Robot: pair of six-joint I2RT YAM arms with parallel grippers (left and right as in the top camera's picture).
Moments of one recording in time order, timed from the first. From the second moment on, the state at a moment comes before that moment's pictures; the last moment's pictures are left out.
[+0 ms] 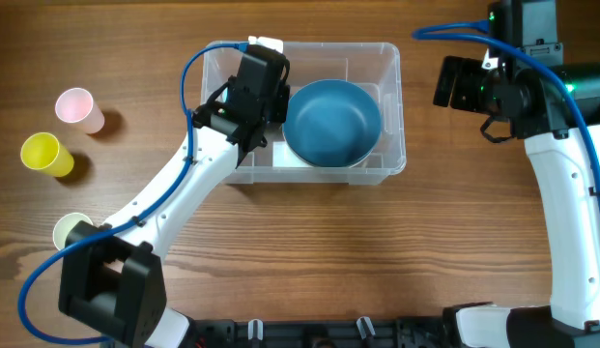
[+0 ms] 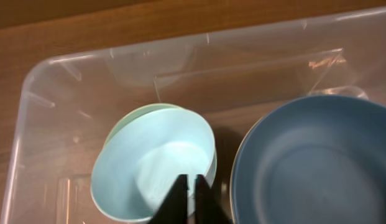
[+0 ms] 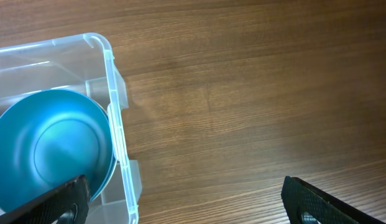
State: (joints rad) left arm -0.46 1.69 1.30 -0.39 -0.25 -0.17; right arm 0.13 1.53 1.79 -1.28 0.24 0.27
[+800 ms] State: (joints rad) left arm -0.42 1.81 1.30 -0.52 -0.24 -0.28; right arm 0.13 1.53 1.79 -1.28 0.24 0.27
